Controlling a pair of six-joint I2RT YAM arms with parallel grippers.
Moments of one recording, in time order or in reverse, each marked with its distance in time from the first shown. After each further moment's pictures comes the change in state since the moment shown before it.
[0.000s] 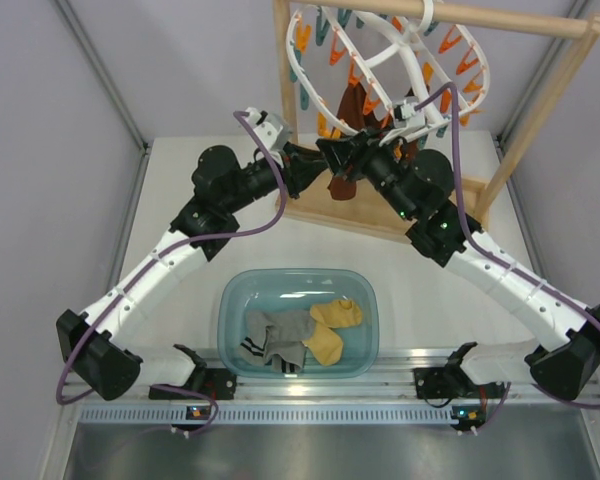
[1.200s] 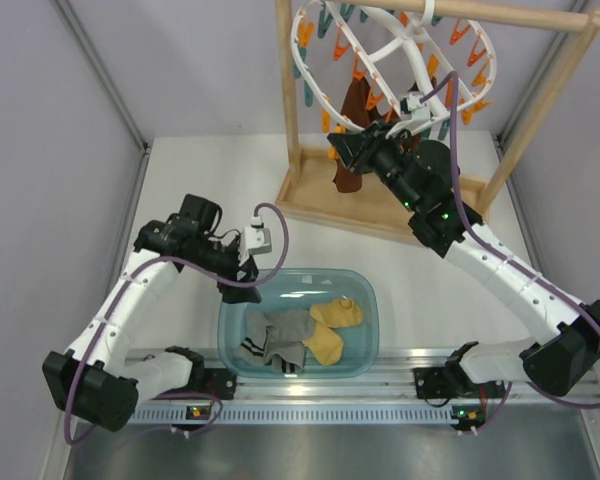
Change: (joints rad) left arm 0.294 -0.160 -0.148 -1.320 0.365 0.928; right arm -0.093 0.029 0.000 -0.018 -0.039 0.045
